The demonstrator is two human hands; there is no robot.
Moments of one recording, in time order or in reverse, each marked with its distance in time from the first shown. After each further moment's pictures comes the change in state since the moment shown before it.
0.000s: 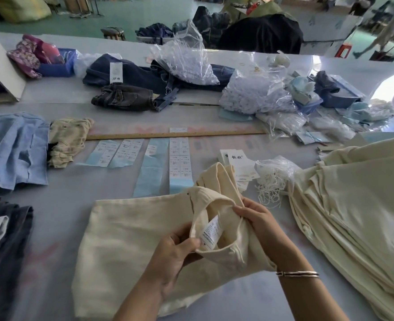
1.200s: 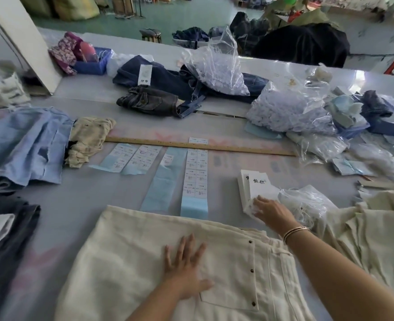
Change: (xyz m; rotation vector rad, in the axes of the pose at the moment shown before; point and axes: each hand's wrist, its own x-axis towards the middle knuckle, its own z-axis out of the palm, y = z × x) left_hand 0.140 -0.108 -0.066 1.773 0.021 -0.232; right_hand 0.208 -0.014 -0.124 -1.976 -0.066 -0.221
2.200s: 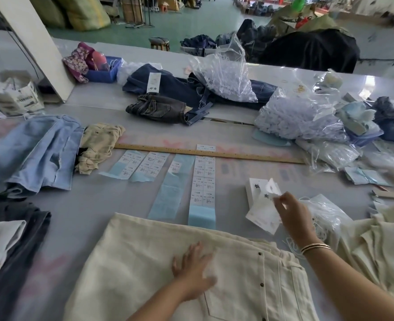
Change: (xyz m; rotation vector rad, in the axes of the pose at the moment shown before) left_hand 0.004 -0.003 -0.027 -0.291 0.010 -0.009; right_hand -0.017 -0.020 -0.035 0.507 0.576 0.299
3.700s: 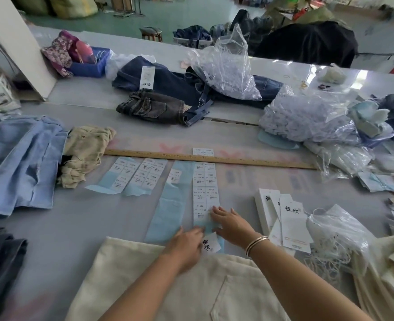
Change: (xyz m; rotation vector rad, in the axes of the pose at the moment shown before) left_hand 0.105 -0.038 -0.079 0.237 0.165 0.264; right_hand 0.033 -0.074 0.155 -0.379 -0.784 -0.478
